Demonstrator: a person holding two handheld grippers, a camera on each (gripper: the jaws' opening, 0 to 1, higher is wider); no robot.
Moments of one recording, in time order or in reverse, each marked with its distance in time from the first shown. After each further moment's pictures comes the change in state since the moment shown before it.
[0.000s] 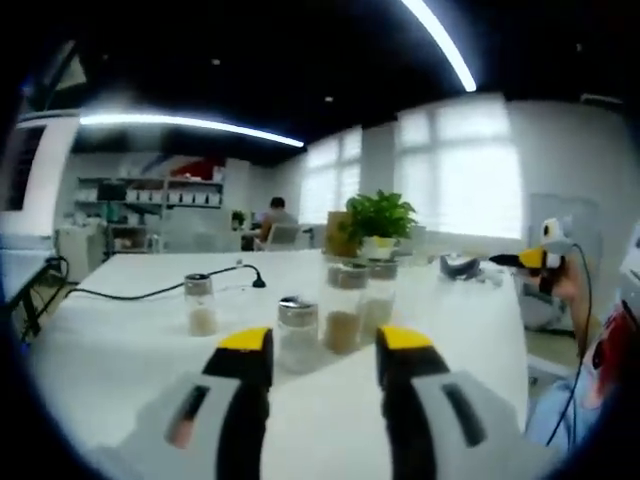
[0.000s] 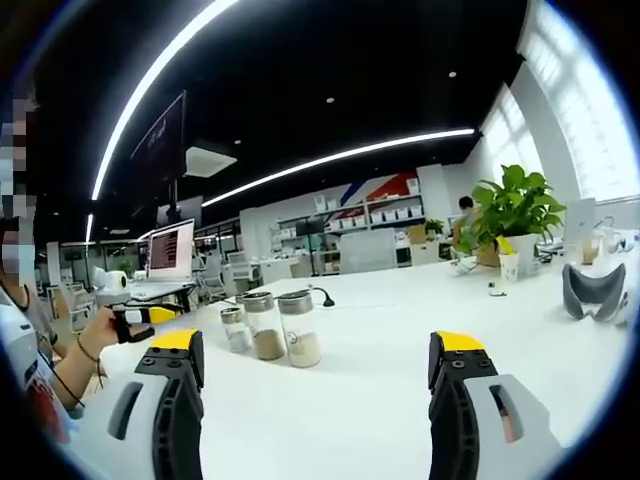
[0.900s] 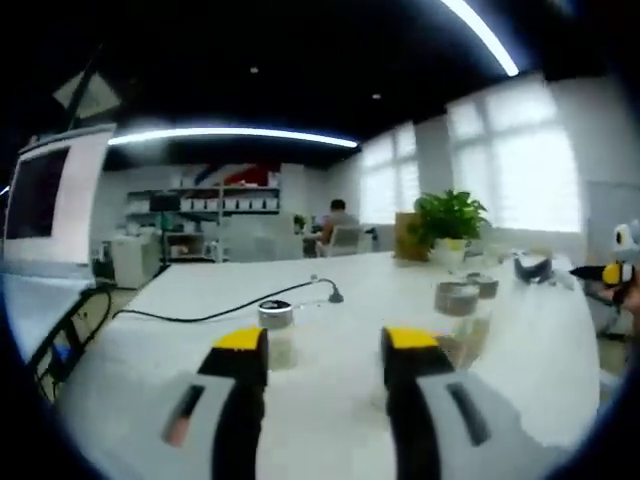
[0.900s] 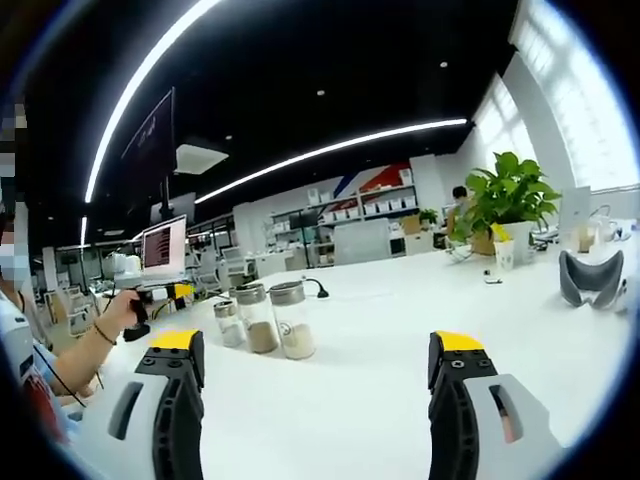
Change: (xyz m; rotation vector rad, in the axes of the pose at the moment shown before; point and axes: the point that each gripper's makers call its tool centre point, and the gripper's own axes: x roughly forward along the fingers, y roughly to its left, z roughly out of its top) left arm 0.052 0.104 0.020 0.044 0.021 0.301; right arm 0.001 -0.009 -0.009 0.004 0.034 -0.034
